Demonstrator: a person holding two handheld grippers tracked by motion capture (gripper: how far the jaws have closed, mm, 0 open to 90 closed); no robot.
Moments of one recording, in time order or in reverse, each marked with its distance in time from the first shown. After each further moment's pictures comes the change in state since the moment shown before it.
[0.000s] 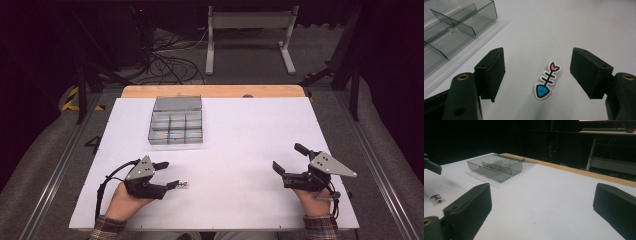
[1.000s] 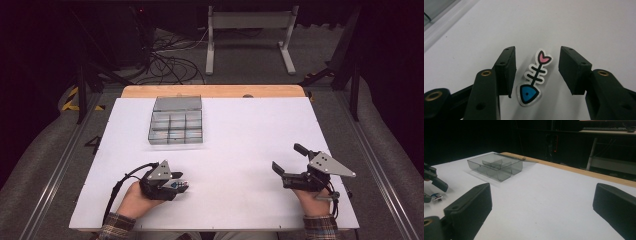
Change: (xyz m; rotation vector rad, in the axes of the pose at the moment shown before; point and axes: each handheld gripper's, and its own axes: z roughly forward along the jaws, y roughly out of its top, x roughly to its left) left arm -0.007 -0.001 0.037 0.138 -0.094 0.035; right arm 0.001 0.000 0.001 0.006 0.003 -0.011
